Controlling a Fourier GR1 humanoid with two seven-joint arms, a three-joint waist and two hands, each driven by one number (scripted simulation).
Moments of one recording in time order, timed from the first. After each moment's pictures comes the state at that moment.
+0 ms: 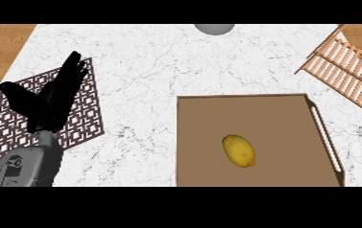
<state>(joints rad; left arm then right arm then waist) -0.23 0.22 0.08 -1.52 0.12 0.02 0.22 0.58 -0.79 -0.85 -2.21 -0.37 0.36 -0.10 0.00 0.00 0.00</state>
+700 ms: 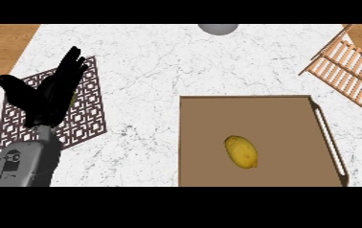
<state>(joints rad) -0.27 0.23 0.10 -1.51 0.12 0.00 0.23 0.20 -1.08 -0.78 -1.48 -0.38 0.48 -0.14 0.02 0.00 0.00</state>
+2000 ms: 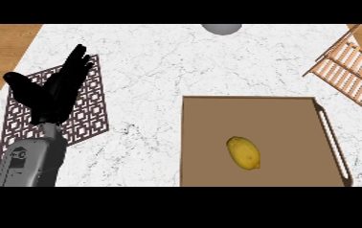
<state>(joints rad) -0.29 0.20 0.09 -1.51 0.10 -0.01 0.24 -0.46 -1.15 -0.49 -0.50 0.03 0.36 -0.58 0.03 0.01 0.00</state>
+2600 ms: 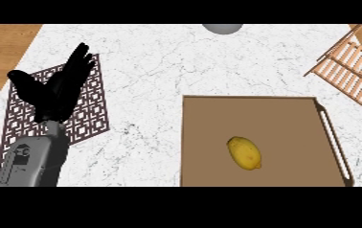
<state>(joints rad) -0.30 0.19 0.09 -1.48 0.10 -0.01 0.23 -0.60 -1.25 -0.51 -0.29 0.03 0.52 -0.59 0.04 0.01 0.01</state>
